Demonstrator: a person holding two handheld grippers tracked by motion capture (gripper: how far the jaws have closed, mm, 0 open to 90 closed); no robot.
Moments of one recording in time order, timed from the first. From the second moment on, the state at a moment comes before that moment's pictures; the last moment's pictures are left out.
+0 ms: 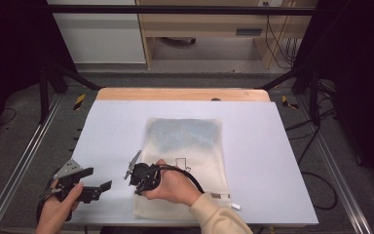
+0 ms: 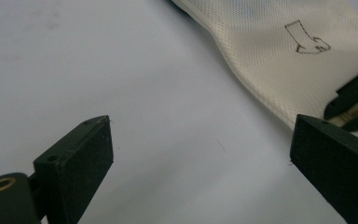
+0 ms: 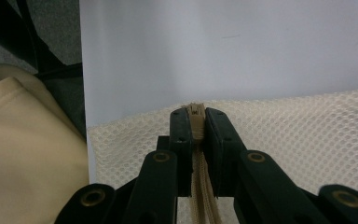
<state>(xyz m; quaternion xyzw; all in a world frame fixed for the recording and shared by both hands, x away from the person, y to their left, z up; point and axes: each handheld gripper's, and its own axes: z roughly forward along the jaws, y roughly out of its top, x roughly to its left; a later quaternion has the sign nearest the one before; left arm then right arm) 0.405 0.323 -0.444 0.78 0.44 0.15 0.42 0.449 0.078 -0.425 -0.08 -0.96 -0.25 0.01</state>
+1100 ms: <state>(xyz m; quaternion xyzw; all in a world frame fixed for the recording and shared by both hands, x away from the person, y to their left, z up) 0.390 0.245 -0.460 0.83 0.37 0.05 0.41 0.445 0.067 -0.416 -0.09 -0.95 -0.29 -0.01</state>
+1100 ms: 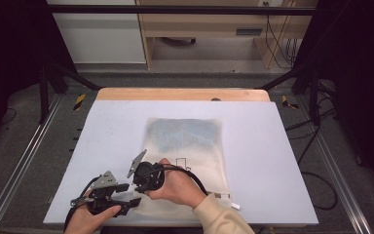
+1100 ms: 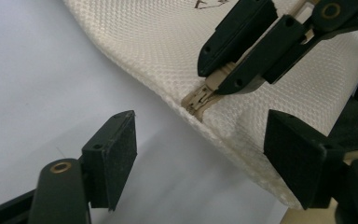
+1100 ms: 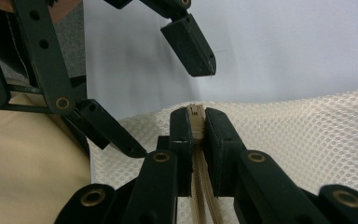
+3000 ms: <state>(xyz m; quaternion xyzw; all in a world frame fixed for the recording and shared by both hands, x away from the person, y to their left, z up) 0.420 0.228 -0.474 0.84 0.33 -0.04 0.43 0.445 0.057 -0.408 -0.09 -0.95 -0.31 -0.02</state>
